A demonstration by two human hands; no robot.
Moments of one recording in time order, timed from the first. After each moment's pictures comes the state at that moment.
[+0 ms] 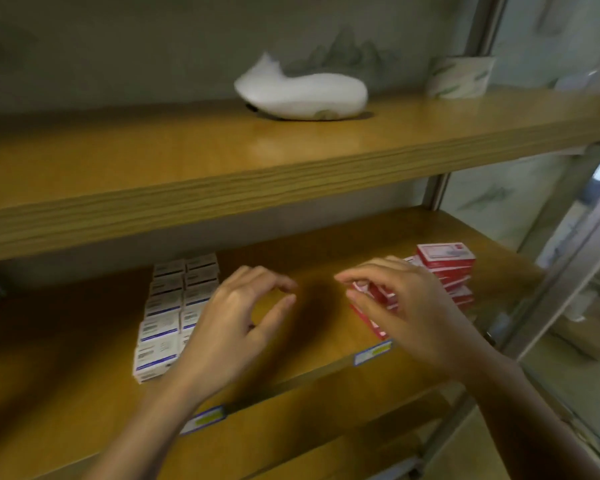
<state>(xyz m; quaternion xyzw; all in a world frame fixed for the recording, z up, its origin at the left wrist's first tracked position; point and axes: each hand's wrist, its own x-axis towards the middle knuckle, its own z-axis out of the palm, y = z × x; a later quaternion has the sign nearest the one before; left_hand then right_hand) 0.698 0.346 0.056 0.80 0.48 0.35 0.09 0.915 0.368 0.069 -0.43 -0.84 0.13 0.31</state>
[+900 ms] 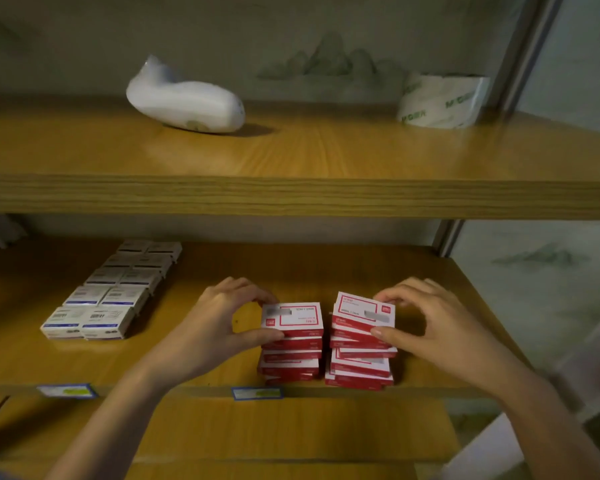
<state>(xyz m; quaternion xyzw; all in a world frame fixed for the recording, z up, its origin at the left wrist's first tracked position) 0.842 0.406 0.042 0.71 0.64 0.27 0.09 1.106 0.511 0.051 -0.38 -0.90 0.17 0.15</state>
